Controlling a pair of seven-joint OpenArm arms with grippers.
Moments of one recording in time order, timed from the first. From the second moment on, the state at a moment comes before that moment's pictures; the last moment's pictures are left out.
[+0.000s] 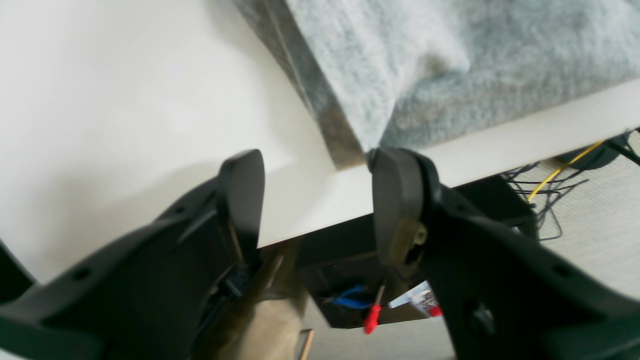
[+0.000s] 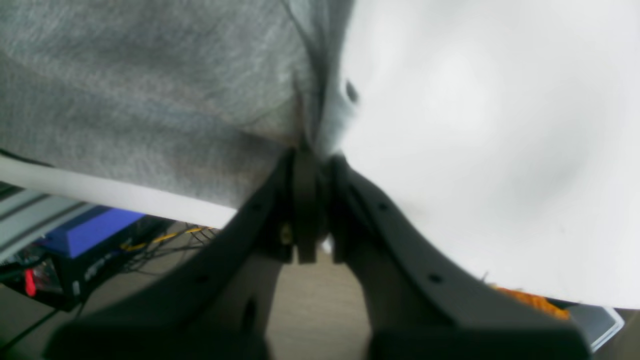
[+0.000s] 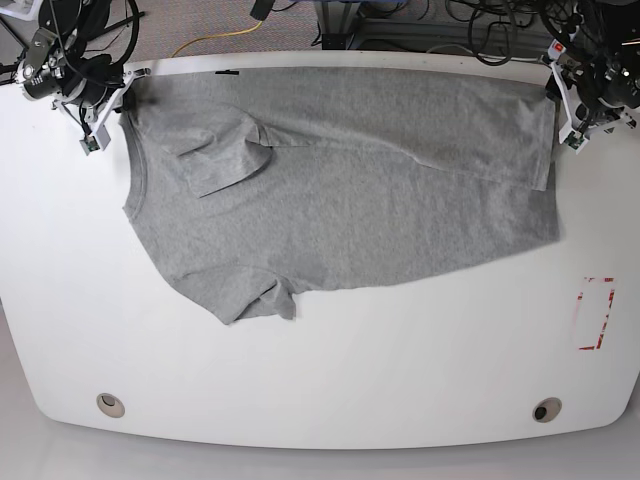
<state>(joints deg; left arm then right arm) 27.3 -25.5 -27.9 106.5 -20.8 -42.8 68.8 -21.5 16.3 36.9 101.5 33.2 41.0 -77.7</state>
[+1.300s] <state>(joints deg) 16.2 -14.6 -32.4 113.0 -20.9 -42.8 71.3 -10.8 12.2 34.8 107.3 31.8 40.9 -78.5</state>
